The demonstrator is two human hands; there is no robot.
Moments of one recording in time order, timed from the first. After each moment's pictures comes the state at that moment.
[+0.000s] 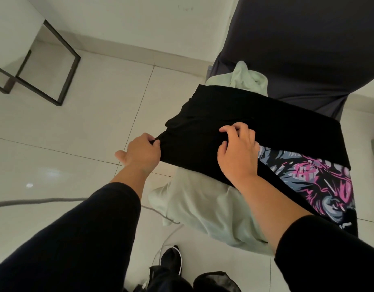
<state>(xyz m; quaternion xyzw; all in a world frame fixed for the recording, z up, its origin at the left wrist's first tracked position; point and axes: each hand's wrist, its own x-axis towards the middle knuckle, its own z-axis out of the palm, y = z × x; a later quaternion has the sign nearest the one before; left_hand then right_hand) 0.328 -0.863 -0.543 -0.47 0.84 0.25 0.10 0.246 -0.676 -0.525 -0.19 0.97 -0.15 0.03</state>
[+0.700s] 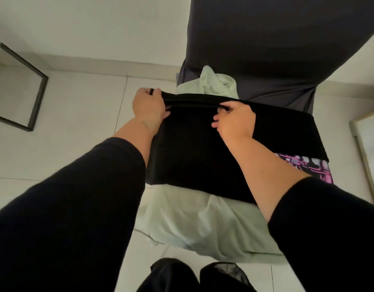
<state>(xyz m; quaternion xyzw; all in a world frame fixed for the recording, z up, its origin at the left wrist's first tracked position) 0.180 -0.845 -0.501 -0.44 0.64 0.63 -0.09 0.150 -0.680 -0.508 0.10 0.87 -0.47 0.08</state>
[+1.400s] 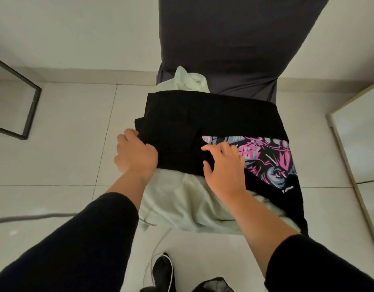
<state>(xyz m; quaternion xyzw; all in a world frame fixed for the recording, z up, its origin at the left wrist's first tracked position) 0.300 -0.768 -0.497 -0.41 0.87 0.27 0.00 0.281 -0.579 -0.510 -0.16 0.97 -0.19 0.00</state>
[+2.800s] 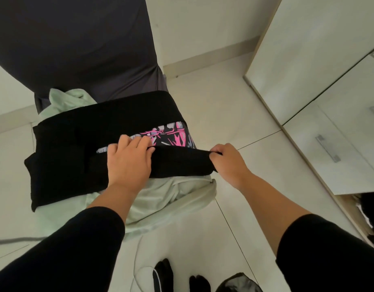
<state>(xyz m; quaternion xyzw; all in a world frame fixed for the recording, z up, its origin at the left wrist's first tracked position) 0.263 -0.581 -0.492 0.08 0.99 0.01 -0.06 0.275 -0.352 -0.489 0.16 0.87 -0.42 0.17</state>
